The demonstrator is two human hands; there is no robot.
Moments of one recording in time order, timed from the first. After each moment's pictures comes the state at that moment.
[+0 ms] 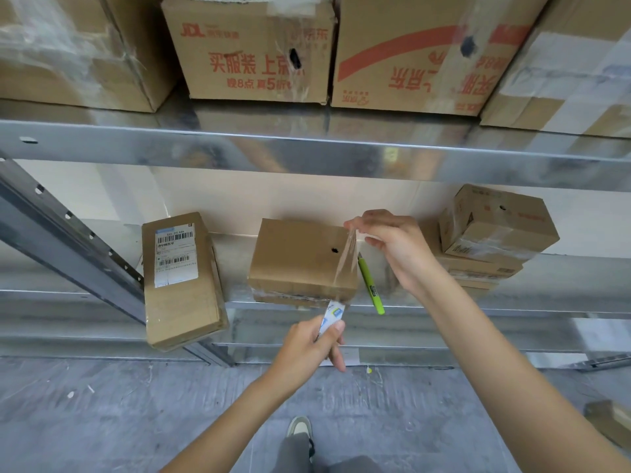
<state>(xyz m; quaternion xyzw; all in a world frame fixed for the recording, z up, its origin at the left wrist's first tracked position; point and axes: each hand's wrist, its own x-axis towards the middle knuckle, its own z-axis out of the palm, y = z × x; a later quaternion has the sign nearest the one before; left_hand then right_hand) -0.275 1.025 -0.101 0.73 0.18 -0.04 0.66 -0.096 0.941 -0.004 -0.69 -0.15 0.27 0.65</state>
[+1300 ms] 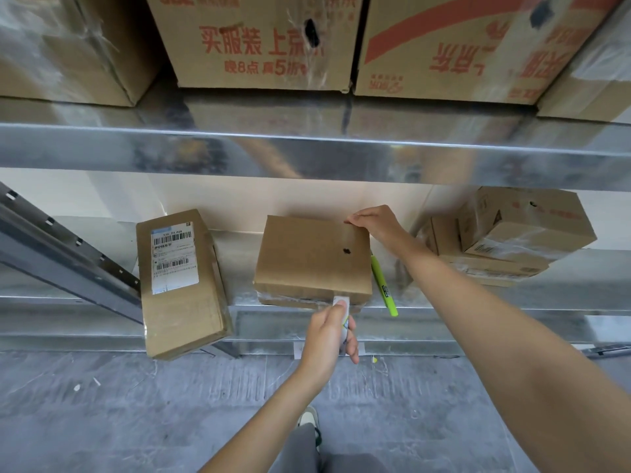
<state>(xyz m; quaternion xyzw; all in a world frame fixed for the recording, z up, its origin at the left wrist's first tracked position) -0.236 1.022 -0.098 0.56 0.33 -0.03 0.76 0.002 1.000 -0.104 -0.83 -0.15 0.26 0.47</state>
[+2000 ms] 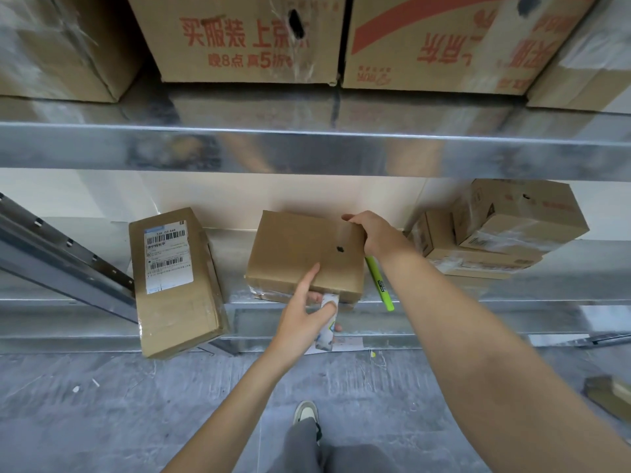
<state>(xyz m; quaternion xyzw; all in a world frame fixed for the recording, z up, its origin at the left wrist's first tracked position) -0.237 1.058 -0.115 0.61 0.27 0.00 0.75 -0.010 1.010 -0.123 -0.68 0.12 0.37 0.61</state>
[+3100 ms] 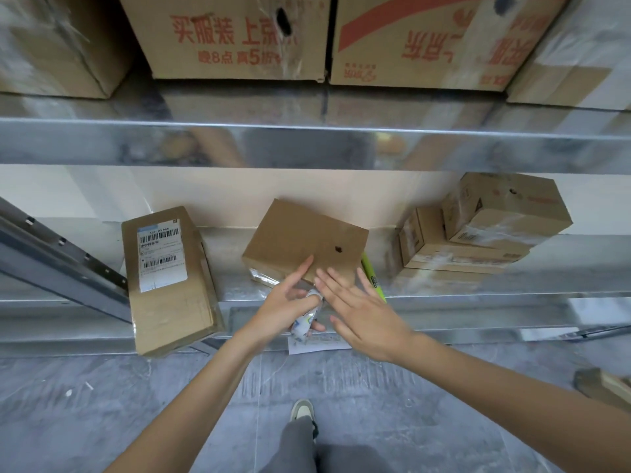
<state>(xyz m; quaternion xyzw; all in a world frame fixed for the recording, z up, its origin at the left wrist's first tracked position) -0.236 1.093 -0.118 0.64 0.21 -0.09 0.73 -0.147 0.916 -0.122 -0.82 -0.55 0.11 0.05</state>
